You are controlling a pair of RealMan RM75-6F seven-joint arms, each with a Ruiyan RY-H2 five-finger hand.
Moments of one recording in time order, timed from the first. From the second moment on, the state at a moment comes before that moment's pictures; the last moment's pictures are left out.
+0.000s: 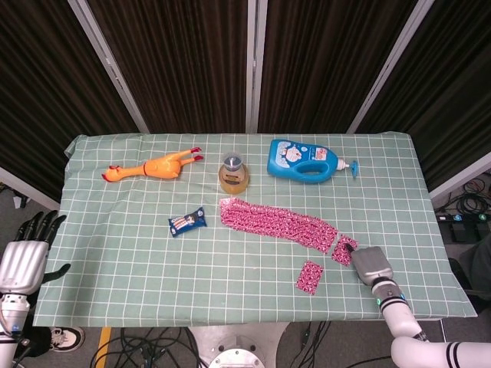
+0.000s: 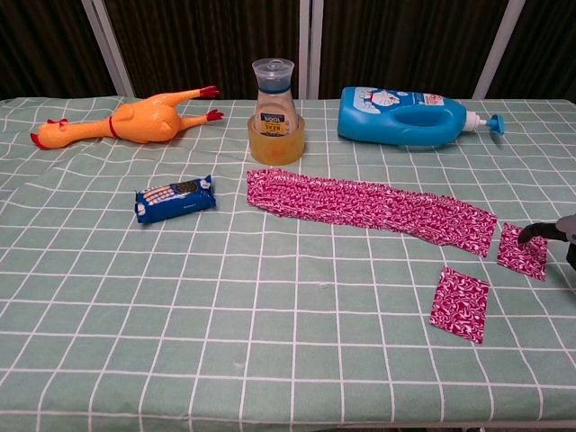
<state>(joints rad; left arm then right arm) -0.13 -1.10 -0.04 -1.70 1.43 1.42 0.23 0.65 -1.31 -0.15 -1.74 -0.66 1.04 -0.77</state>
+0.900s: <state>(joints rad) -0.13 -1.10 -0.05 -1.71 1.46 1.46 0.24 0.46 -1.13 -0.12 -1.85 -1.22 1.34 -0.41</state>
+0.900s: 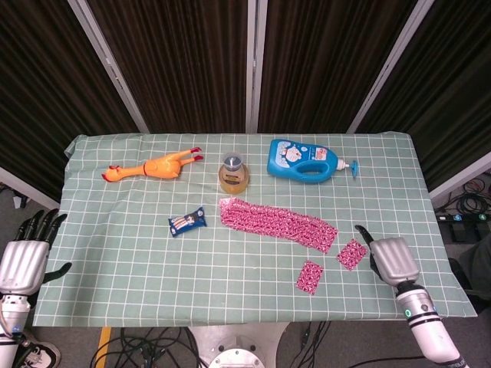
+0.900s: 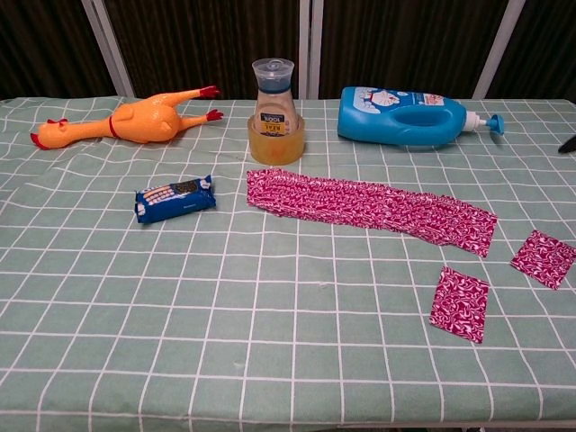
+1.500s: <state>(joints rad) -0.12 -1.10 -0.07 -1.71 1.58 1.58 0.20 0.27 -1.13 0.04 -1.69 -1.34 1.61 -0.29</state>
